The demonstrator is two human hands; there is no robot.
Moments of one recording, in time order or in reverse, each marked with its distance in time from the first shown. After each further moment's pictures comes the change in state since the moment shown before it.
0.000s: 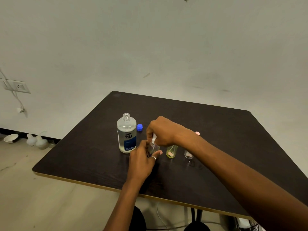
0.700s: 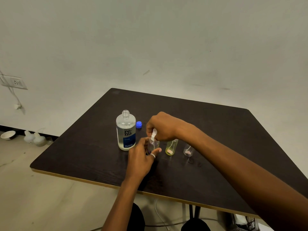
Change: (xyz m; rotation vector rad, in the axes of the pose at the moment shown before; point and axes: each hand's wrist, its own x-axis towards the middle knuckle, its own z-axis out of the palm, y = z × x) left_hand 0.001 -0.008 0.003 -0.055 0.011 0.006; right_hand 0.001 0.002 -0.007 0.000 -0.035 0.002
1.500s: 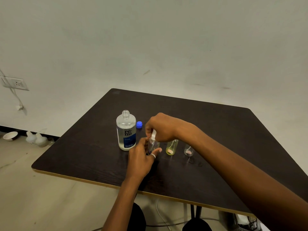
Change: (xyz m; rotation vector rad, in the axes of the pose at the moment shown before) left_hand -0.001 0.000 -0.001 -0.008 -0.002 0.020; right_hand 0.000 0.001 0.000 0.001 -0.023 -0.029
